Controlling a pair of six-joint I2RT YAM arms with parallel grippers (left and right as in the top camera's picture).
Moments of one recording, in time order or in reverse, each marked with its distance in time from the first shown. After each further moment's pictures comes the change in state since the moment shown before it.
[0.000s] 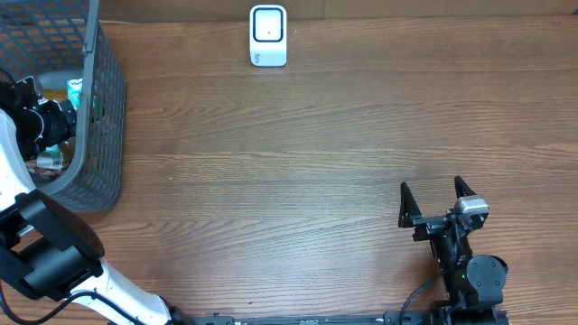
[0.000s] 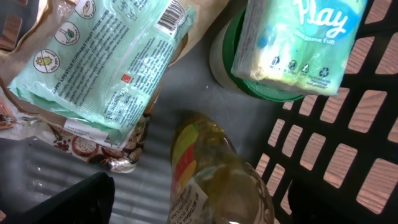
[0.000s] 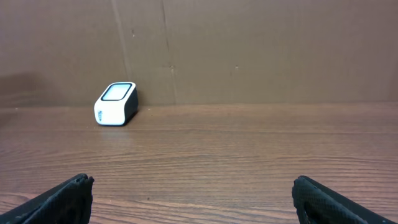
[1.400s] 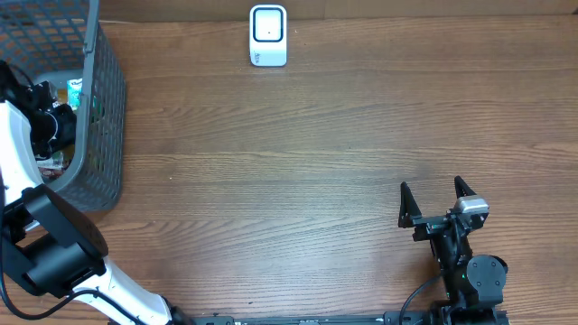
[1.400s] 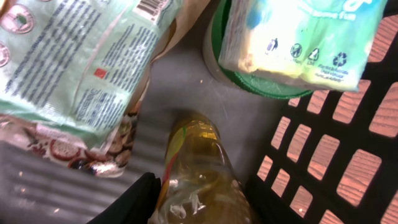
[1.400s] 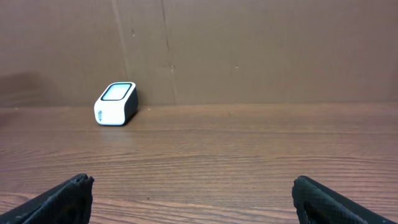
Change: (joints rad) left arm -0.039 0.000 -0.056 0.036 -0.050 -0.013; right arm 0.000 0.000 0.000 -0.001 0.000 0.000
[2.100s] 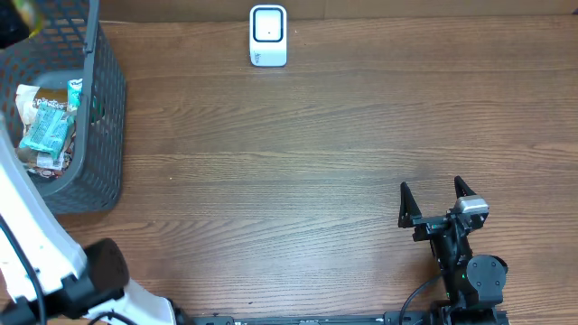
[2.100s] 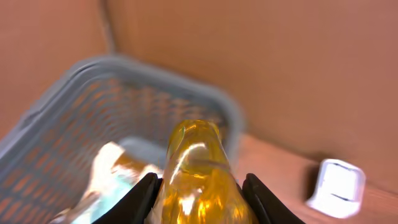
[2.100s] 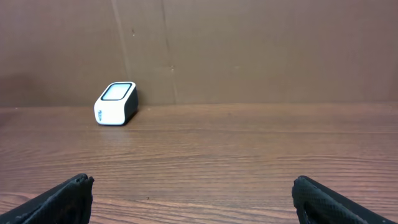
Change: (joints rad) left arm -0.185 -0.180 0.702 -0.078 -0.012 -0.244; right arm 0.000 0.000 0.000 -0.001 0.000 0.000
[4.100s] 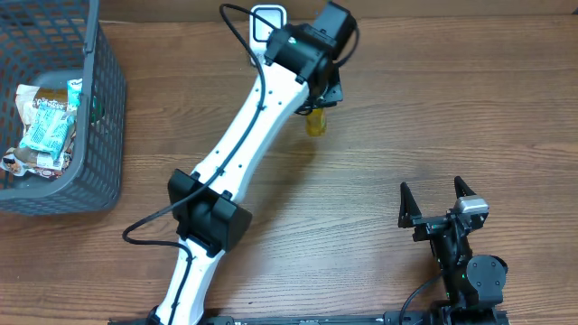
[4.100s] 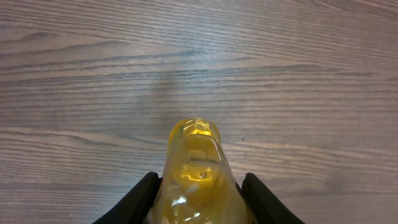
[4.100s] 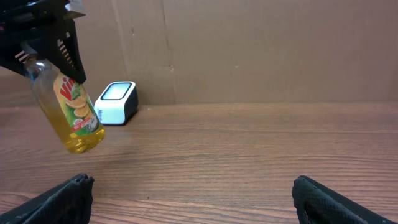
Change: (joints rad) left arm -0.983 0.479 0.007 -0.253 -0.180 -0.594; right arm 0.000 0.000 0.000 -0.001 0.000 0.000
